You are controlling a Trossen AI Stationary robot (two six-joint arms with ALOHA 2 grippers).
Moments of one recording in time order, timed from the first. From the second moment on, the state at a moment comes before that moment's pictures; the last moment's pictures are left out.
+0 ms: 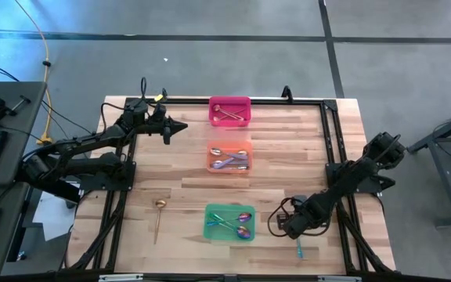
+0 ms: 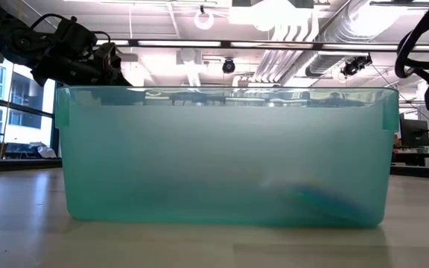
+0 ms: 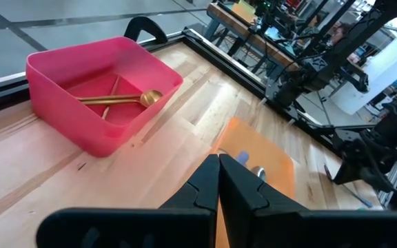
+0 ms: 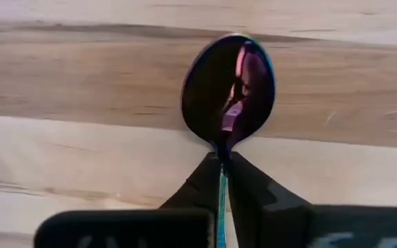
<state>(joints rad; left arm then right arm) 0.83 1.02 0.32 0.39 0.61 -0.34 0.70 1.63 0.80 -0.57 -0.11 2.20</state>
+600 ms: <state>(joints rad) 0.83 1.02 0.32 0.39 0.61 -0.33 0.50 1.59 1.01 -0.61 -0.15 1.73</state>
